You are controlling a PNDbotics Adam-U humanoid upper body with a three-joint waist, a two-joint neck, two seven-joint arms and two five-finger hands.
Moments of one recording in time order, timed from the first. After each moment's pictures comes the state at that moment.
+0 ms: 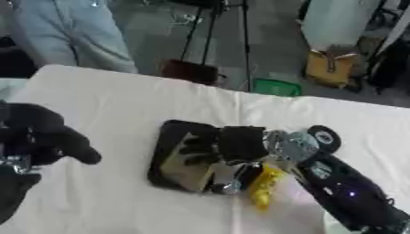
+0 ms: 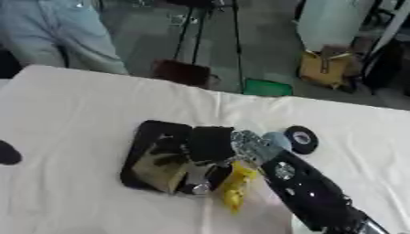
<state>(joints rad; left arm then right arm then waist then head) -0.52 0.14 -0.27 -1.98 0.64 -0.14 -0.80 -0.54 -0.56 0.30 -1.34 1.36 -0.91 -0.13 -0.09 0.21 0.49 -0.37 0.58</state>
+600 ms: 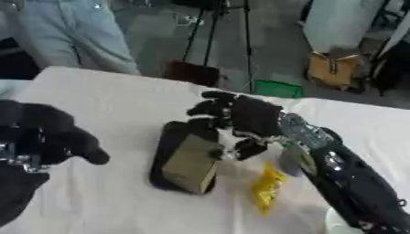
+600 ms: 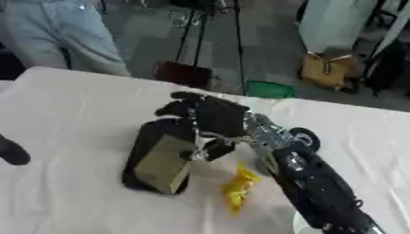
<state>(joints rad) -0.52 0.14 -0.28 -1.98 0.64 -0.14 -0.80 -0.54 -0.51 0.12 -1.47 1.22 -0.79 -0.25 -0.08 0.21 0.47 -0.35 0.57</state>
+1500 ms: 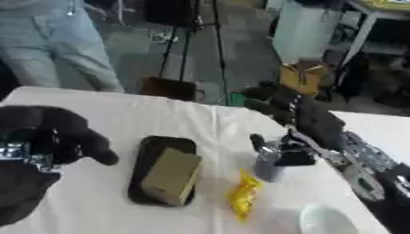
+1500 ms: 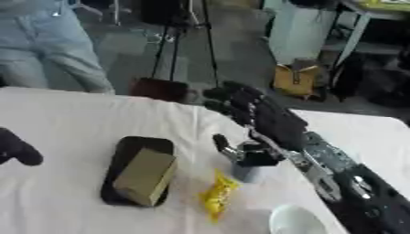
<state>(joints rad) -0.49 0.20 -0.24 -1.98 0.63 -0.18 -0.77 -0.23 -0.79 0.12 -1.63 0.94 -0.73 -0.40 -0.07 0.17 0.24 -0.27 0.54</state>
